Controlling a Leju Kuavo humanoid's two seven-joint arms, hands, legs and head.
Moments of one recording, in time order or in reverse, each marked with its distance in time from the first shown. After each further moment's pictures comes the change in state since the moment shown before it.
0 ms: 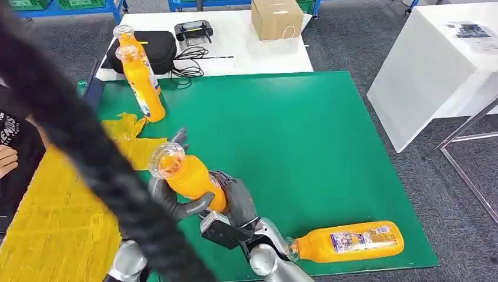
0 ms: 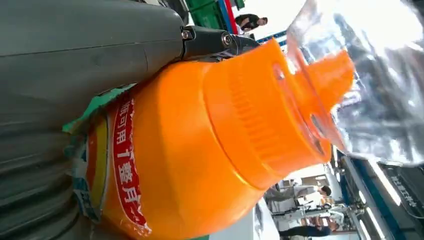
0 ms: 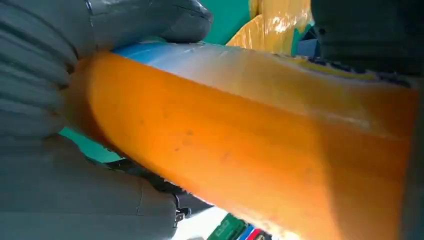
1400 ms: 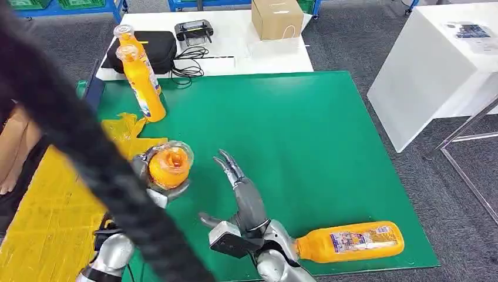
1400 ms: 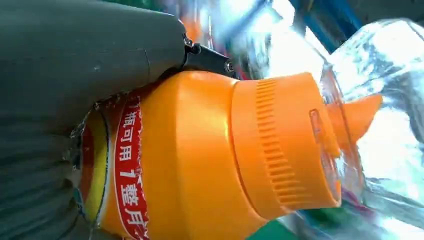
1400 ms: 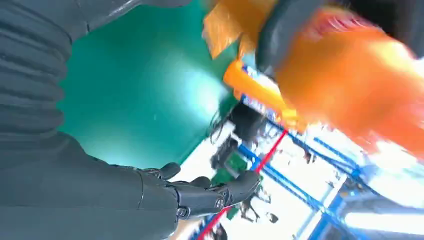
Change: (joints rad) left arm -0.056 0.129 0.102 0.014 -0.580 0.280 0.154; right arm 0.076 -0.058 -0.018 -0.185 0.063 -0.094 -0.013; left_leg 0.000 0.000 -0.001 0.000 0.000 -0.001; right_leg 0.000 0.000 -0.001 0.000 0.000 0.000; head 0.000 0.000
